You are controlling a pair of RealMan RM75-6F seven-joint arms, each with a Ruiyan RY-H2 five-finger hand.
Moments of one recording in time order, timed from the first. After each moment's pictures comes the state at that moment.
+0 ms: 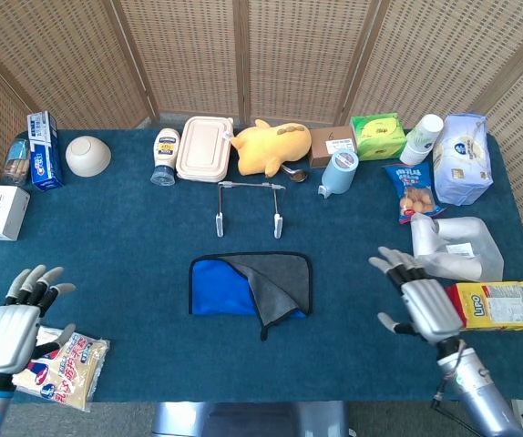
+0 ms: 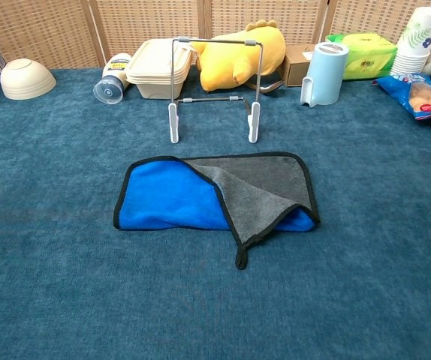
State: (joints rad) left arm -0.14 -1.14 0.13 -1.85 1.52 1.59 0.18; right arm 0.27 -1.11 0.13 -1.89 -1.52 1.14 -0.01
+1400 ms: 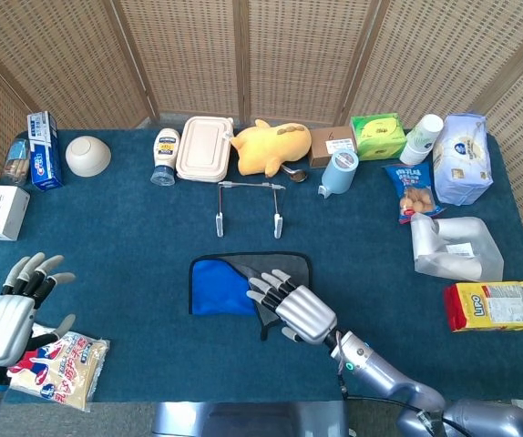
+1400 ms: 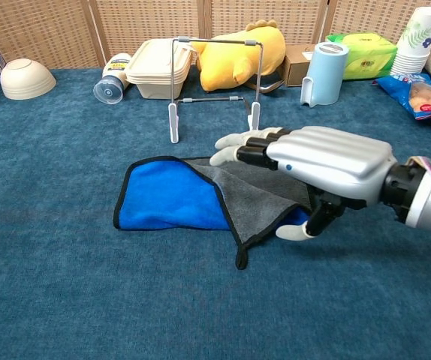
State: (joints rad) left arm -0.12 -1.10 0.03 -1.87 1.58 1.52 0.09; right arm 0.62 -1.57 0.07 -1.55 -1.67 0.97 -0.19
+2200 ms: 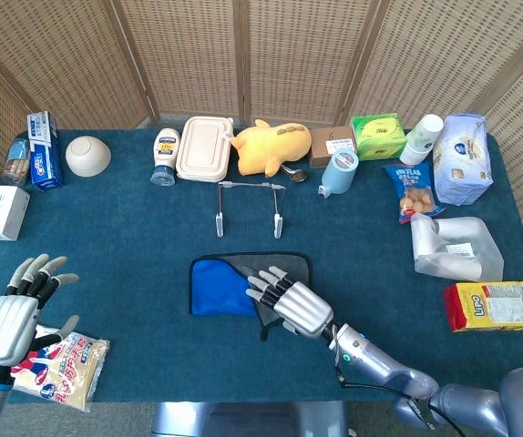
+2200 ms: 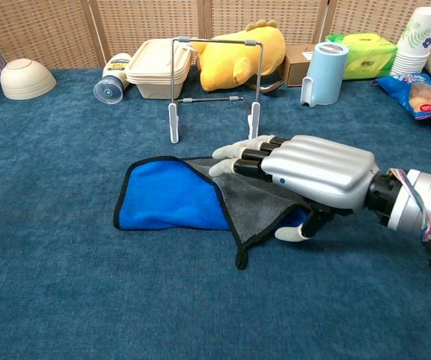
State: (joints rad) left arm -0.11 -1.10 0.01 -1.88 1.58 1.50 0.09; right arm 0.68 -1.66 0.01 -1.32 -1.74 1.05 -0.10
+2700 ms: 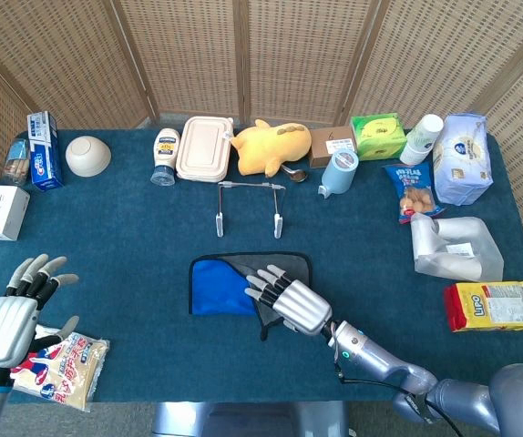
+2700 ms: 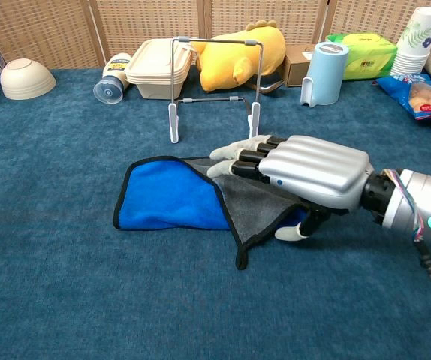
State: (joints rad) left arm -0.10 -1.10 0.01 -1.89 1.59 1.51 0.09; right arm 0.71 -1.69 -0.01 -1.24 -1.77 1.08 -0.06
